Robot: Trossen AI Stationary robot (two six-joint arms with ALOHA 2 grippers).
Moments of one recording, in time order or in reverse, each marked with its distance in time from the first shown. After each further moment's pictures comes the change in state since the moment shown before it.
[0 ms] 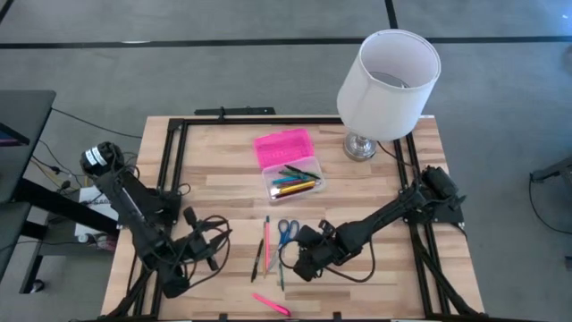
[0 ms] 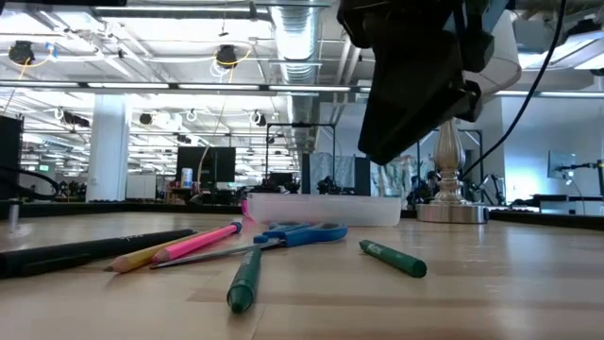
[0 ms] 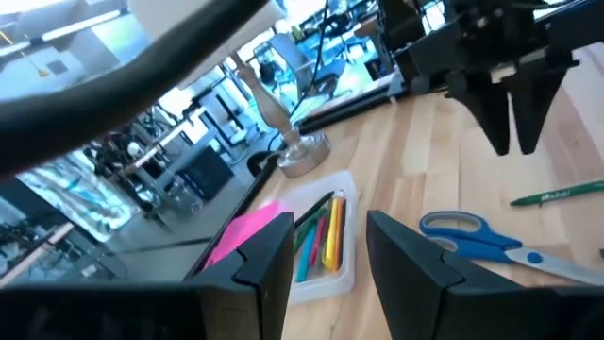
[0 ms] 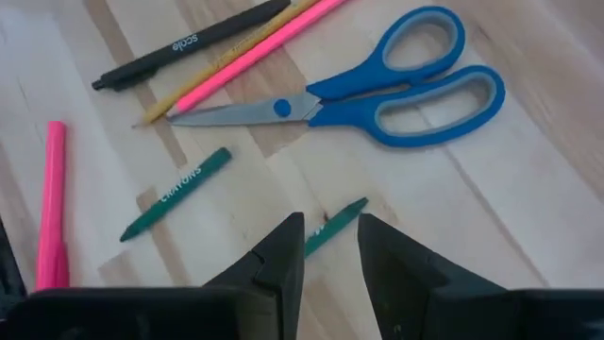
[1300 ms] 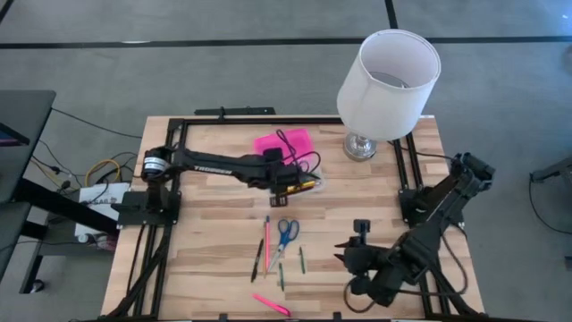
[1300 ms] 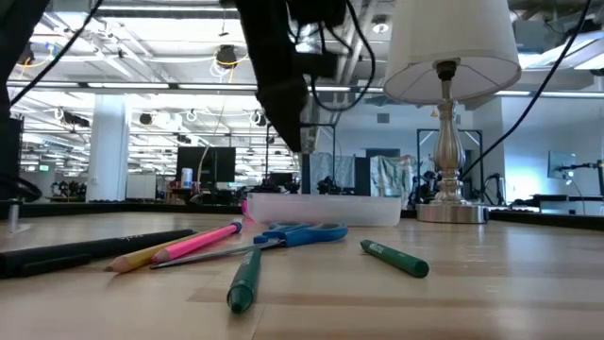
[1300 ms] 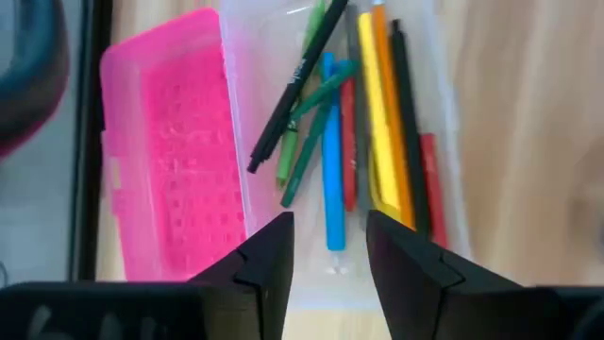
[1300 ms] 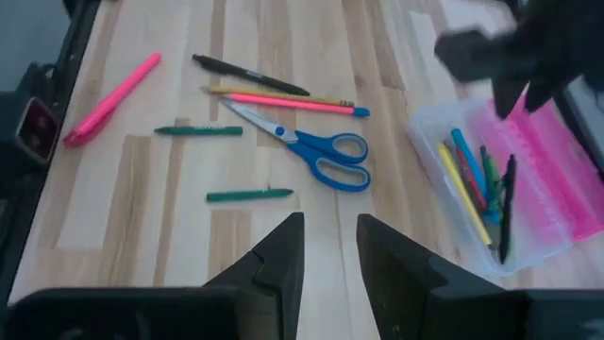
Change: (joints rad) left arm 1.004 0.544 0.798 -0.382 1.035 0.580; right arm 0.327 -0.317 0.000 -0.330 0.424 -0.406
